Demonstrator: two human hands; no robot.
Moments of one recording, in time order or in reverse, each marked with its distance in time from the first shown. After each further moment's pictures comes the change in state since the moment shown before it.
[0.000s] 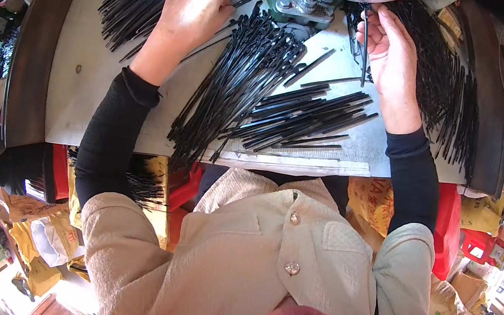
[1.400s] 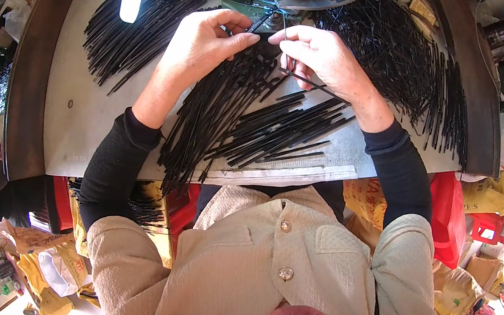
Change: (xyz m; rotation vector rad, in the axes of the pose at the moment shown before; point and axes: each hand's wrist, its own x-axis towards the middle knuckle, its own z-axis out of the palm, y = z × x) left_hand 0.005 0.055 -0.021 -0.835 -0.080 -0.115; right_hand -0.016 -0.009 0.048 -0.614 -0.404 0.242
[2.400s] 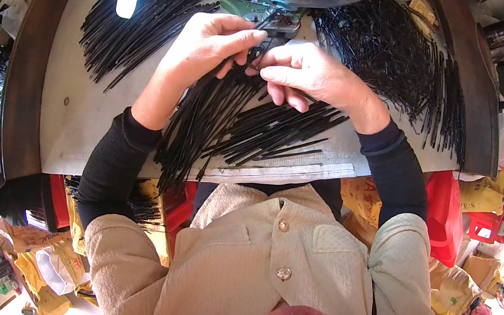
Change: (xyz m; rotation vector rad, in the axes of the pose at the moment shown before) left_hand -0.003 0.001 0.003 -0.450 -0.172 -0.141; right_hand -0.005 -0.013 0.011 0.059 -0.333 0.177
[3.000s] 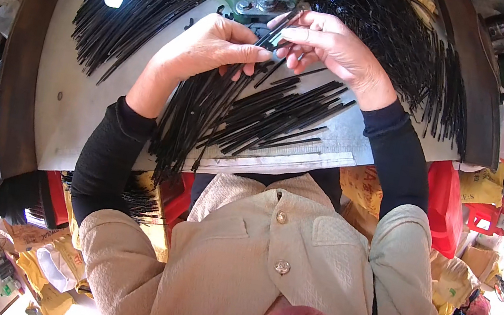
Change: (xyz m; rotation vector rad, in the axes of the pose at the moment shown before) left_hand 0.002 -0.005 0.004 0.149 -0.299 -0.067; right_hand -0.003 0.015 -0.027 0.154 0.209 -0.068
